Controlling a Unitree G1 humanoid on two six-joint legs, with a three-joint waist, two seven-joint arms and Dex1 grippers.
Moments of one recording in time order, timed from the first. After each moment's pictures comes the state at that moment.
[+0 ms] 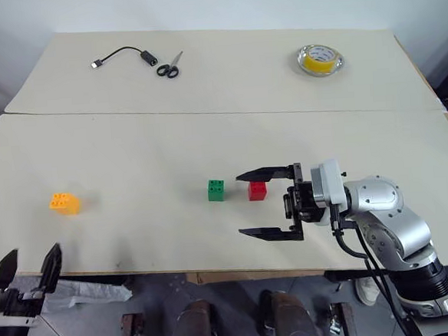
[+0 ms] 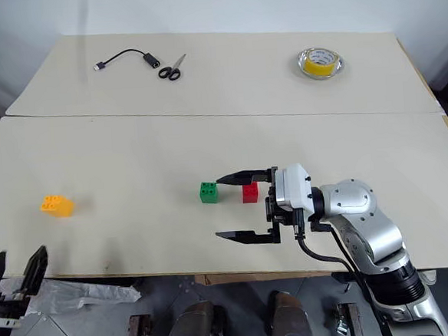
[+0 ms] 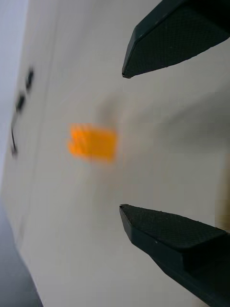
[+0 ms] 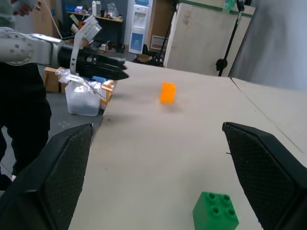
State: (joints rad) left arm 0.45 0.20 0.85 -0.24 -0.62 0.10 -0.55; right arm -0.33 -0.52 0.13 -0.36 0.52 0.15 1.15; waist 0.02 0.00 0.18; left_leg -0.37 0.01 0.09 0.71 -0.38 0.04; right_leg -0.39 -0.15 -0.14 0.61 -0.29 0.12
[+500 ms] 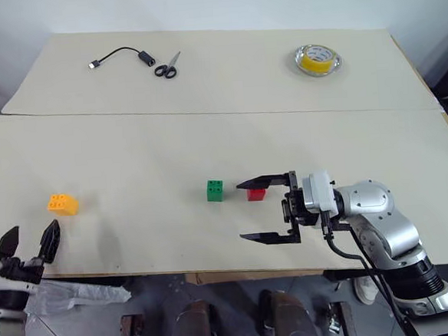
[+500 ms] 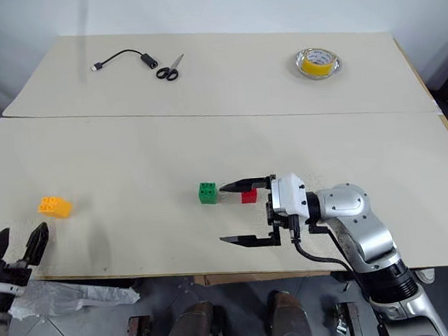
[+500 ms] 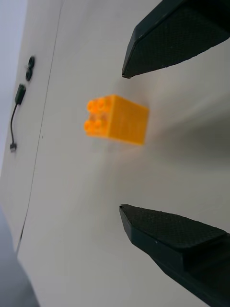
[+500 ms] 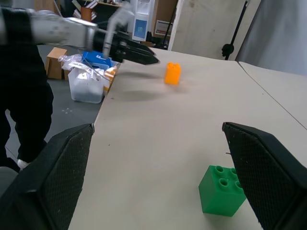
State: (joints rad) left arm 0.20 0.46 0.72 -0.01 -0.58 0.14 -0.51; right arm -0.32 -0.53 0.16 -0.27 0.46 0.07 1.21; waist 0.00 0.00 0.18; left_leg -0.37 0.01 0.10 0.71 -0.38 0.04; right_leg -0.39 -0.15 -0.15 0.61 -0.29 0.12
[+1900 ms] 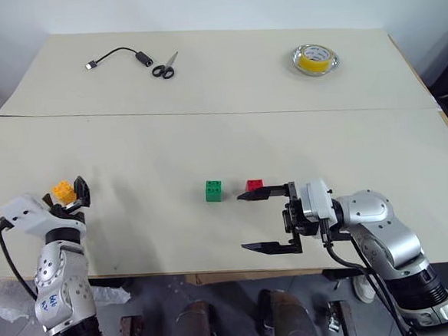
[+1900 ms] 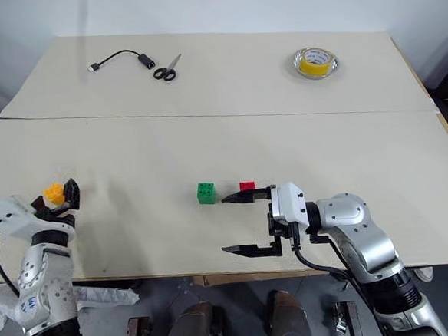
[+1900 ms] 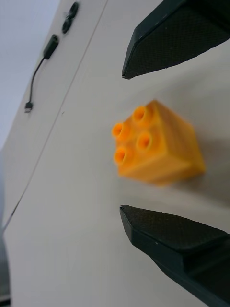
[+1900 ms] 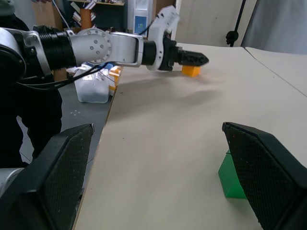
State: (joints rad) left arm -0.12 0.23 0.54 -0.10 -0.45 0.27 0.05; right arm -0.26 -0.54 0.17 -0.30 0.47 0.12 1.20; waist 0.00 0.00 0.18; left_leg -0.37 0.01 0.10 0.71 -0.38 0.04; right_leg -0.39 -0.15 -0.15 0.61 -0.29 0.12
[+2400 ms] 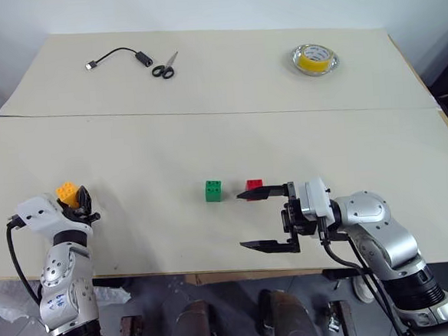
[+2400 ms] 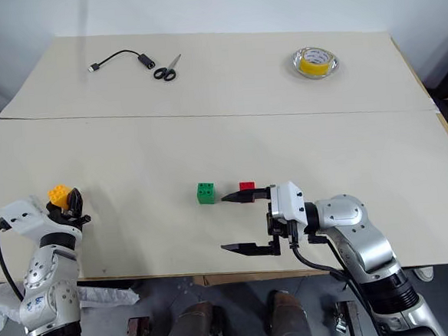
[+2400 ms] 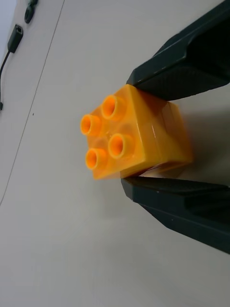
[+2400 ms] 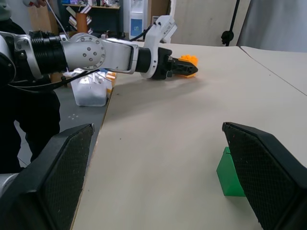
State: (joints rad) left arm -0.06 0.26 0.50 -0.12 -0.40 0.29 0.01; right arm -0.25 -0.52 0.17 -0.28 0.47 0.12 1.18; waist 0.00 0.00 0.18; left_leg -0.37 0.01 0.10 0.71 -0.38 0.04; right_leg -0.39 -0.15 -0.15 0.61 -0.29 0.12
